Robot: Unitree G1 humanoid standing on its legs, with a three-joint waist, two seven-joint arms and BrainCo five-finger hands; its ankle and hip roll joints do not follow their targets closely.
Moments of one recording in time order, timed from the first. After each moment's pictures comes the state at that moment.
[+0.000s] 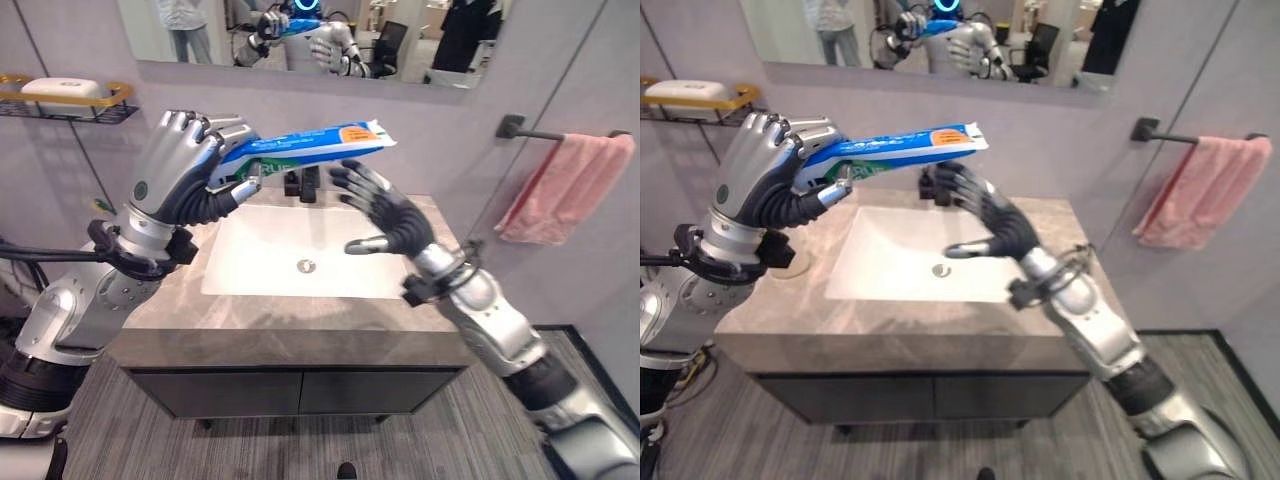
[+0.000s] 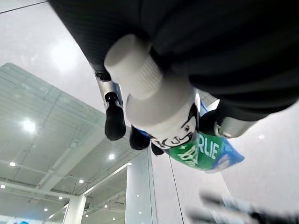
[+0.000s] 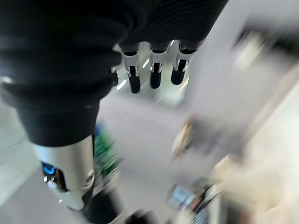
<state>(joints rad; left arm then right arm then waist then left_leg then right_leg) -0.43 0.90 -0.10 -0.27 0.47 -0.32 0.31 -0.52 -0.49 0.47 -0.16 0.63 -0.17 0.11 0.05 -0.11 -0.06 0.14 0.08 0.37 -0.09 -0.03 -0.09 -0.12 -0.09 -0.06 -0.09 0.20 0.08</state>
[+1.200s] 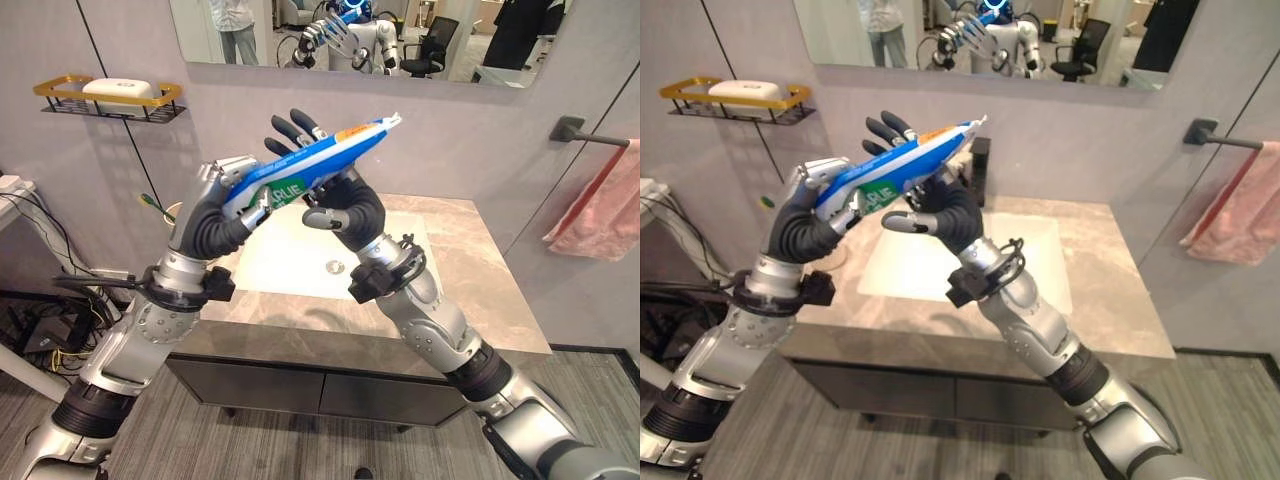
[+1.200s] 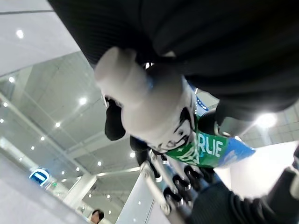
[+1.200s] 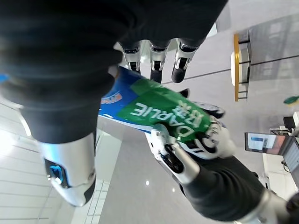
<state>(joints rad) -0.30 0.72 -0.22 -0.25 0.19 -0.36 0.34 -0.62 -0.33 0.58 -0.14 0.83 -0.22 0.04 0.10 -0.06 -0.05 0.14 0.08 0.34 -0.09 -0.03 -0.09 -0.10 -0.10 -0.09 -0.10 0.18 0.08</state>
